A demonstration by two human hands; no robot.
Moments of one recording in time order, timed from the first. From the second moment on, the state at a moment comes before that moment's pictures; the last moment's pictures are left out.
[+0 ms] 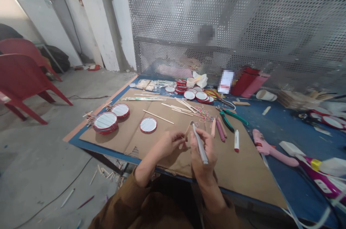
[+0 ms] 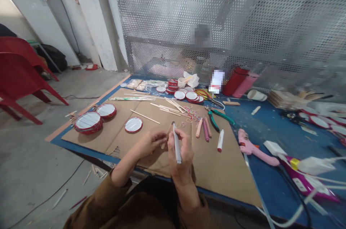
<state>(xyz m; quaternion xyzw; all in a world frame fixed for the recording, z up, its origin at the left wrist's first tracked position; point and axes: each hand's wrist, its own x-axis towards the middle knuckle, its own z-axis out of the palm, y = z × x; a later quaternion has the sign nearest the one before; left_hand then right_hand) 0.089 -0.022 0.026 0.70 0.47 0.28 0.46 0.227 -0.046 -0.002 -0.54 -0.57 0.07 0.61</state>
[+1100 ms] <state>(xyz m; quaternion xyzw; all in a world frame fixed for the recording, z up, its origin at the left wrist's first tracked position) 0.090 -0.020 0.022 0.71 0.47 0.29 0.43 0.229 -0.048 -0.010 -0.55 -0.58 0.14 0.58</state>
